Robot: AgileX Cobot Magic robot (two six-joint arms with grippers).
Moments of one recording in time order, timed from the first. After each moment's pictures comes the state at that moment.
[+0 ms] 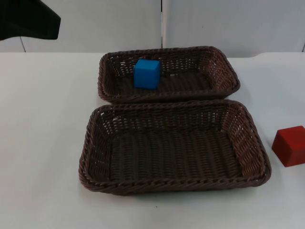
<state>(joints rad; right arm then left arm) 0.05 1.01 -0.78 0.01 0.94 0.03 -0.28 0.96 -0.76 -0.45 0.59 0.41</state>
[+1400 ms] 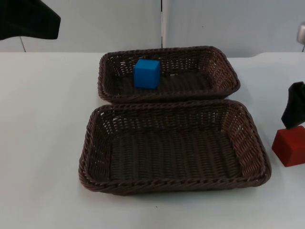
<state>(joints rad) 0.27 1.66 -0.93 0.05 0.53 -0.09 -0.28 0.96 -0.76 -0.45 0.59 0.41</state>
